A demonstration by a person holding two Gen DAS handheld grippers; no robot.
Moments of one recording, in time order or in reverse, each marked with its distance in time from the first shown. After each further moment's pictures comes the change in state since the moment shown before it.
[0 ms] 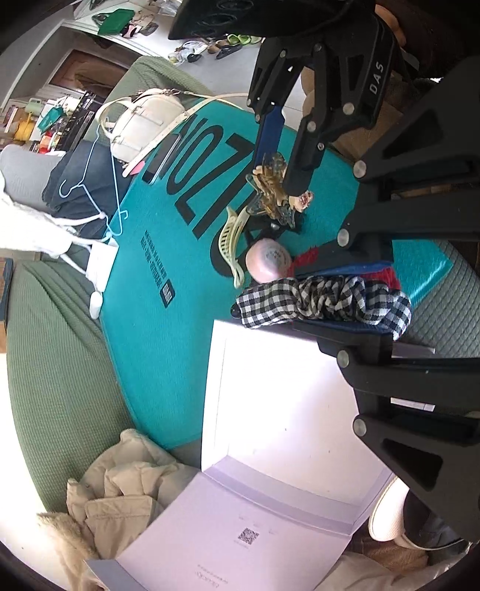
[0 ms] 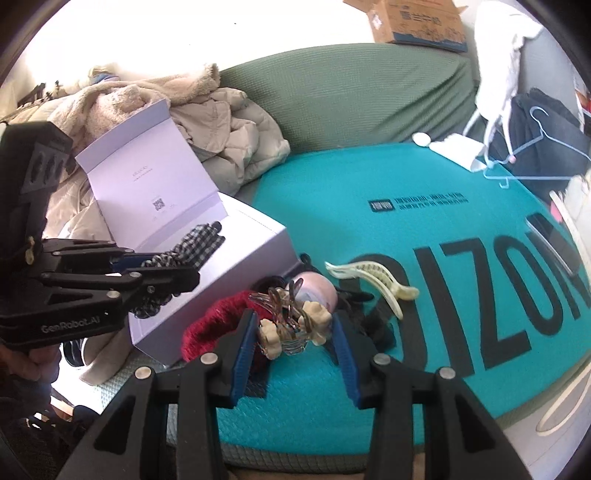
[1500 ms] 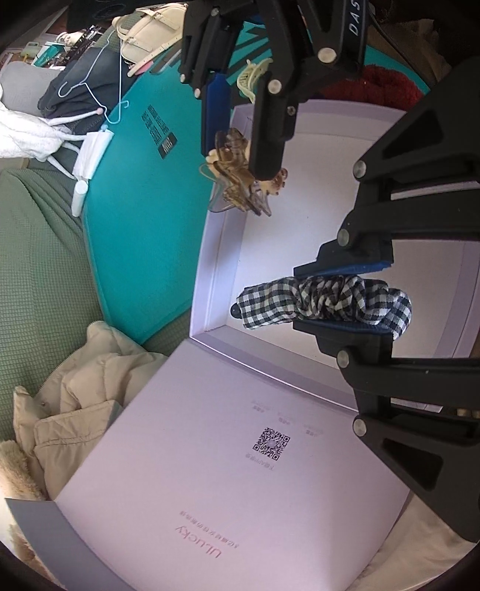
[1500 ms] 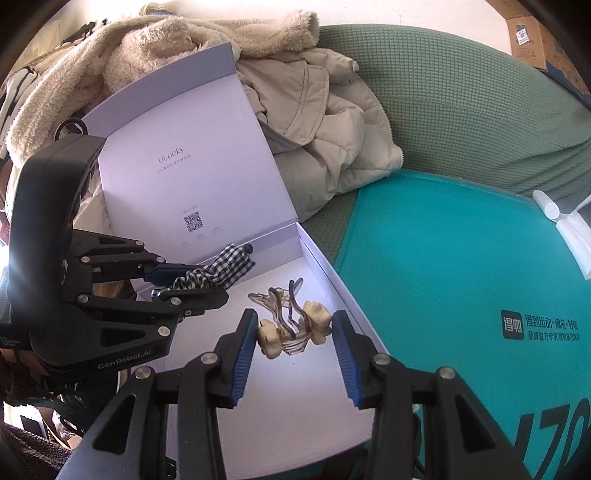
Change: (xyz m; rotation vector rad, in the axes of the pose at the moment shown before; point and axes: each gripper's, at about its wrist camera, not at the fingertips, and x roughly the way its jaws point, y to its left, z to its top) left arm 0.067 0.179 0.031 -0.068 0.092 0.219; right arm 0.159 0.091 0.119 -0.256 0.126 0.174
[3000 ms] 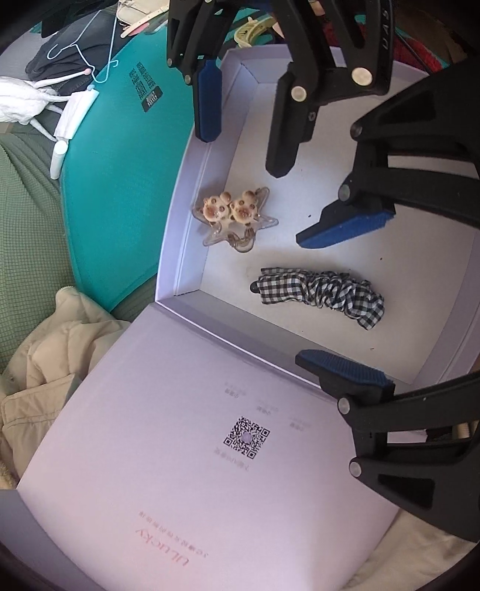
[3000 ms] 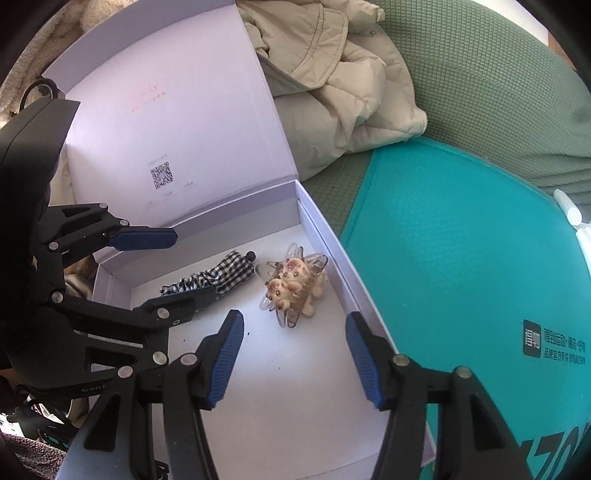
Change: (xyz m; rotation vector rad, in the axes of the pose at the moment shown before) left arm 0.038 -0.019 -0.013 -0.057 0.067 0.118; right arm 0.052 -0.005 0.004 -0.066 0.172 -0.031
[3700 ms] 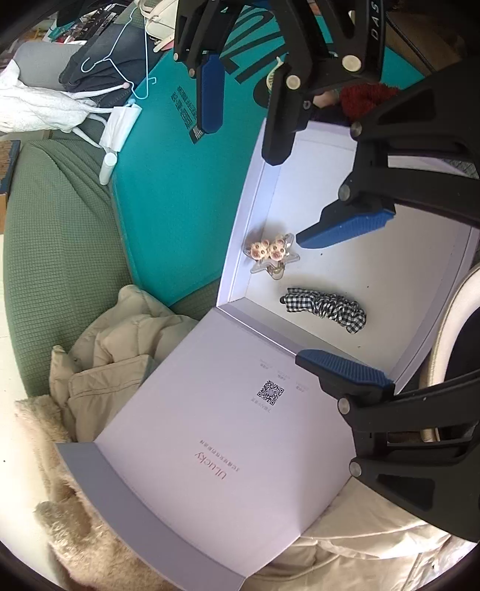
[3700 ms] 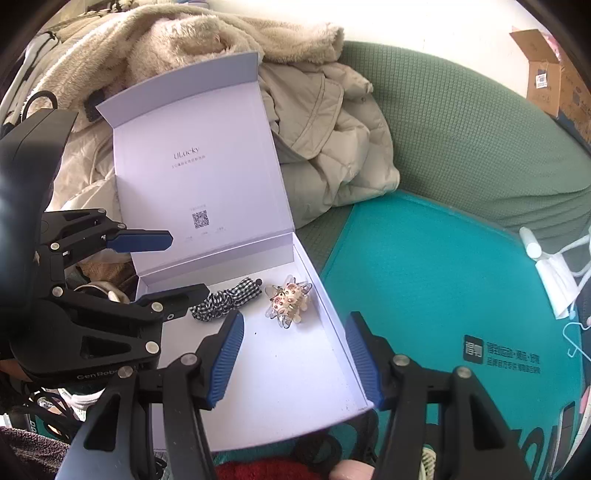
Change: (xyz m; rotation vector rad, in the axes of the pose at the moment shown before) left arm -0.114 0.000 0.002 -0.036 -0.150 0.049; right arm -0.089 0.009 -0.009 -0.053 -0.152 -0.054
